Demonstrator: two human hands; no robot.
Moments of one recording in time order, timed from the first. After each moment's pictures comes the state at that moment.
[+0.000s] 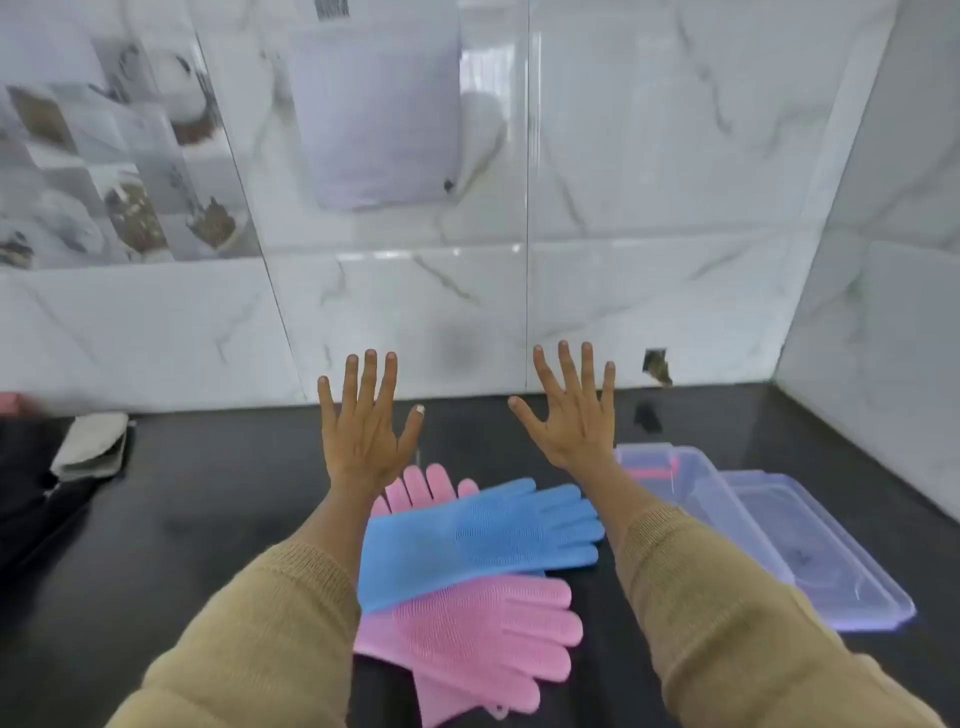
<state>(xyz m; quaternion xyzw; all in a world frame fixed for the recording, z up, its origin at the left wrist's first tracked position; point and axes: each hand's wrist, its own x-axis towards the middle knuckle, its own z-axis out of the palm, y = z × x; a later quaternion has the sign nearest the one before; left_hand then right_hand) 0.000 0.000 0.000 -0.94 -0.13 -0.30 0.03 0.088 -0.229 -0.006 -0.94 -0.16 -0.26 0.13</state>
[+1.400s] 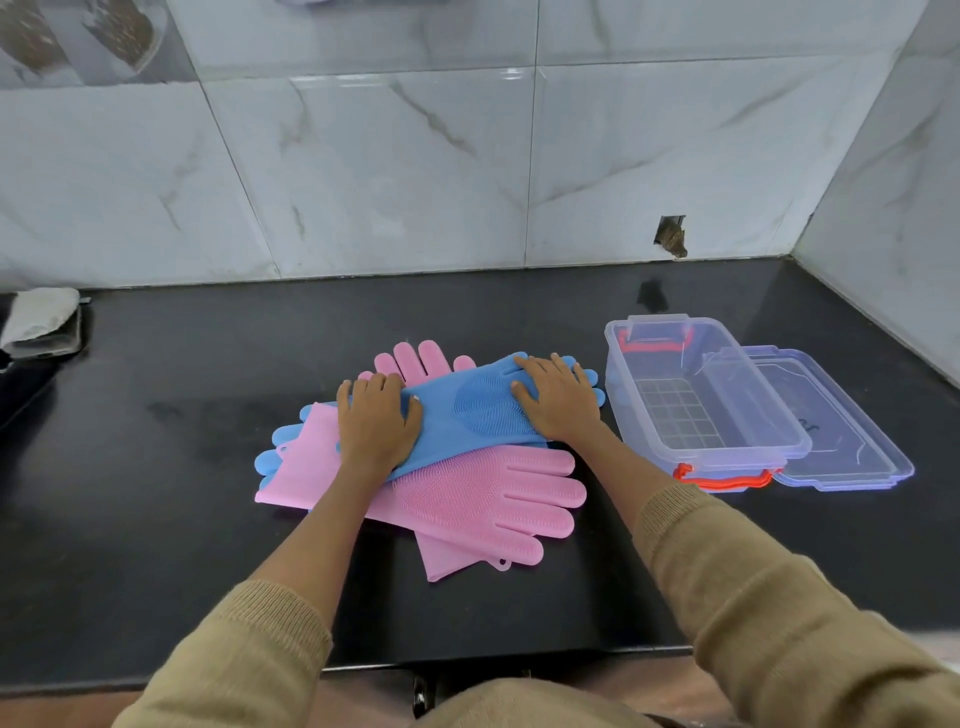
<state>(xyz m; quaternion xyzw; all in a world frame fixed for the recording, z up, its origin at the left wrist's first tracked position) -0.029 -0.009 -0.123 -0.97 -0.13 -0.21 -0.10 0.059 -0.225 -0.130 -0.96 -0.20 -0.04 0.16</state>
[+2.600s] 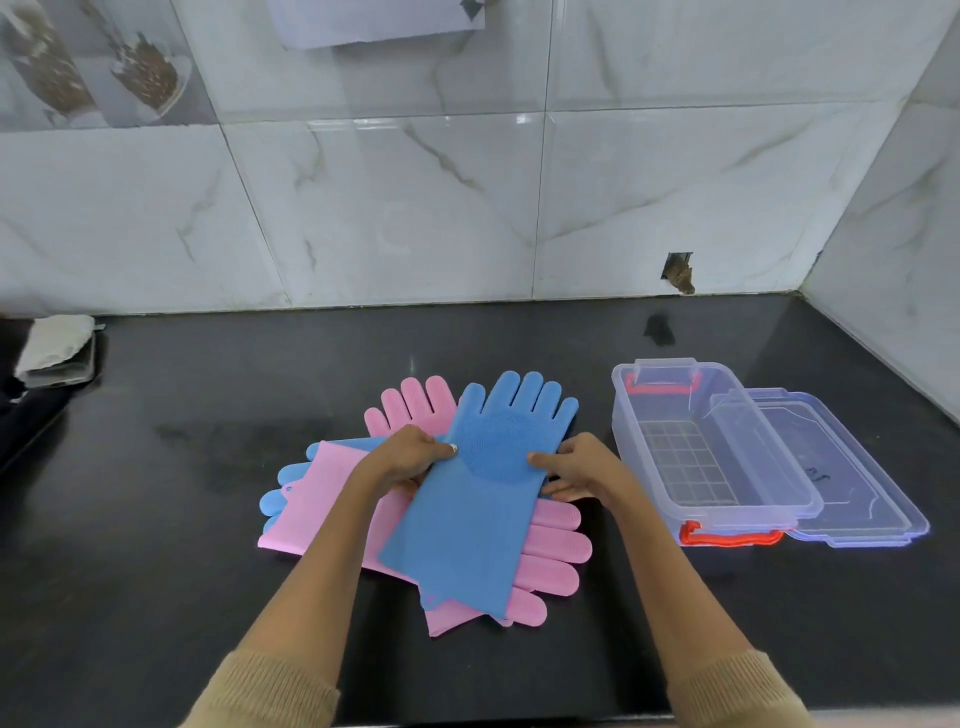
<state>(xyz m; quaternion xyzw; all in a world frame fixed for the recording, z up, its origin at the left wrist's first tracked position) -0.014 -0.021 -0.079 -0.84 -0.20 0.18 -0.48 0.030 -0.242 -0.095 -0.82 0.01 0.27 0.51</state>
